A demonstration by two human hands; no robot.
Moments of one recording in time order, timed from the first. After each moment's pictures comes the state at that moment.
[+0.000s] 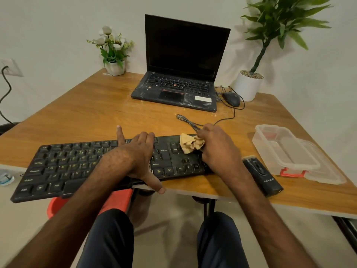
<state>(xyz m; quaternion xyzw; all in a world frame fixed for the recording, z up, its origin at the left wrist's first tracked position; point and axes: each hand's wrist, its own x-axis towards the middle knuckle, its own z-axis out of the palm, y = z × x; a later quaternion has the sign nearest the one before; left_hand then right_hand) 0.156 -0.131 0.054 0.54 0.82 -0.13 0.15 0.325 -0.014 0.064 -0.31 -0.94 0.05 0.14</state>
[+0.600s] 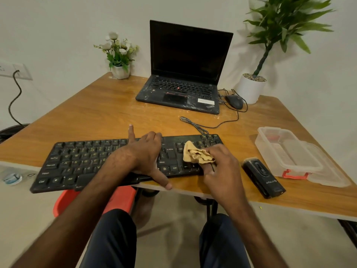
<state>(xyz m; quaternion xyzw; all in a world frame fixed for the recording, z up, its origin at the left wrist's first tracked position) 0.149 -0.126 0.053 0.59 0.79 -0.08 0.13 0.353 -0.045 0.021 -0.36 -0.86 0.19 0.32</state>
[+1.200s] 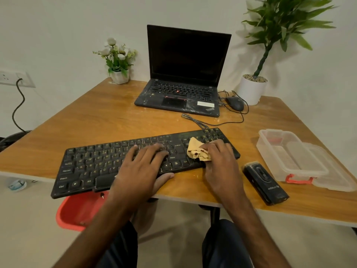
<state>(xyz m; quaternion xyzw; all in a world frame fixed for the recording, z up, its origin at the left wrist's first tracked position) 0.172 -0.154 -0.006 0.62 0.75 0.14 -0.18 0.340 -0.013 0.009 -0.35 -0.89 0.04 0.28</state>
